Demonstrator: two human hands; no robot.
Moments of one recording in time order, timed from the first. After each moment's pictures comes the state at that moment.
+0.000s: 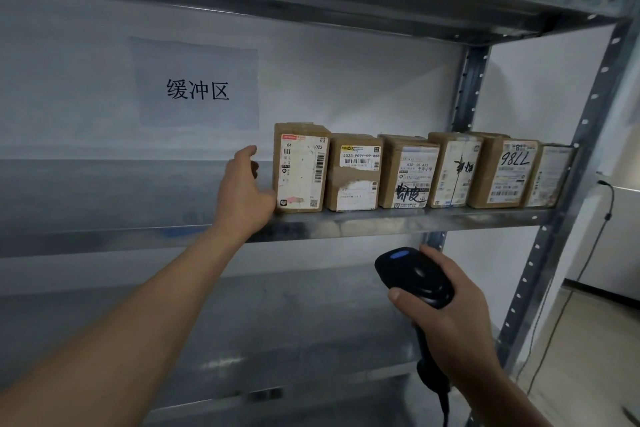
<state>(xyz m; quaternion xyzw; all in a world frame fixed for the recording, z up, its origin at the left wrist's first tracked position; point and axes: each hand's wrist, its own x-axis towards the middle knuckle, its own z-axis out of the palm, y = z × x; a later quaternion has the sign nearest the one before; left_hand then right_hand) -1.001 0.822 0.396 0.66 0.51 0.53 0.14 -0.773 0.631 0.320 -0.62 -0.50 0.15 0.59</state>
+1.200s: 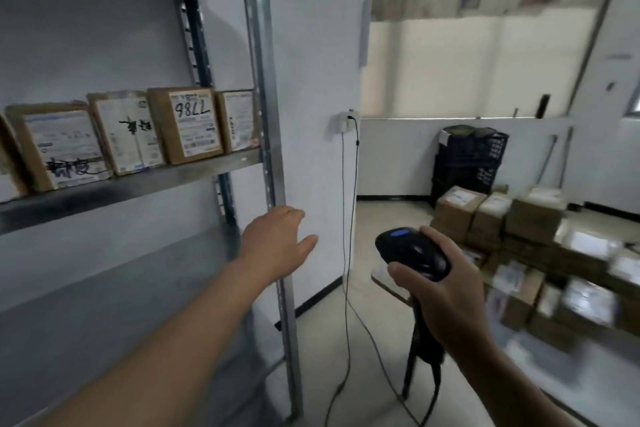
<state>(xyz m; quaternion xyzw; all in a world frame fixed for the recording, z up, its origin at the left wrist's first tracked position) -0.552 0.578 0.315 0.94 0.28 0.18 0.03 -0.446 0.346 0.287 -0.69 -0.36 0.01 0.63</state>
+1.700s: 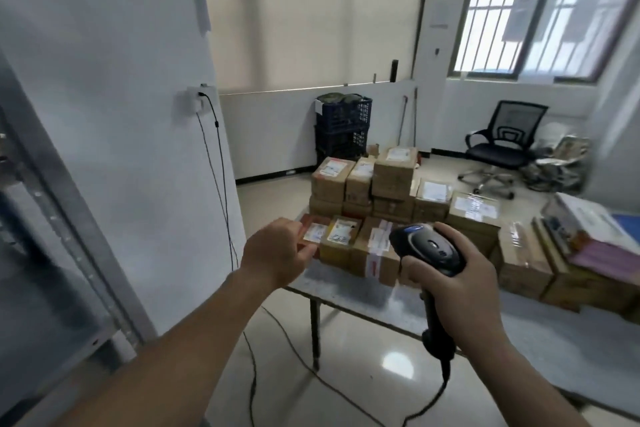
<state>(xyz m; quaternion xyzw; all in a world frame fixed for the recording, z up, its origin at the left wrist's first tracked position) -0.311 0.475 0.246 0.98 0.10 0.12 0.12 -0.297 0.209 0.245 -0.76 -0.13 -0.11 0.63</state>
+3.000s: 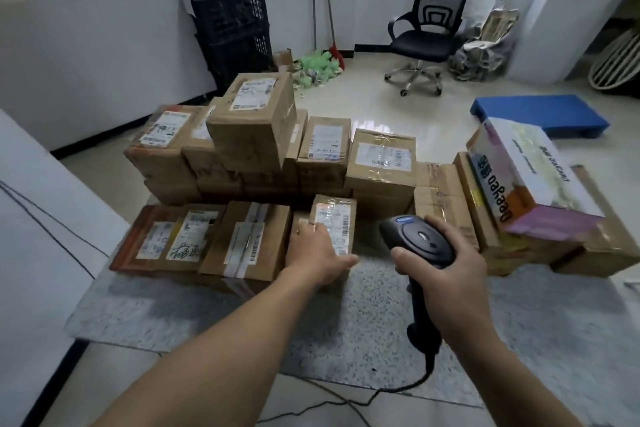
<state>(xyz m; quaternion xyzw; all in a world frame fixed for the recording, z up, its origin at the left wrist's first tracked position) 0.085 0.224 0.047 0.96 0.10 -0.13 0.21 0.008 0.036 0.123 -0.78 0.09 -0.06 0.62</state>
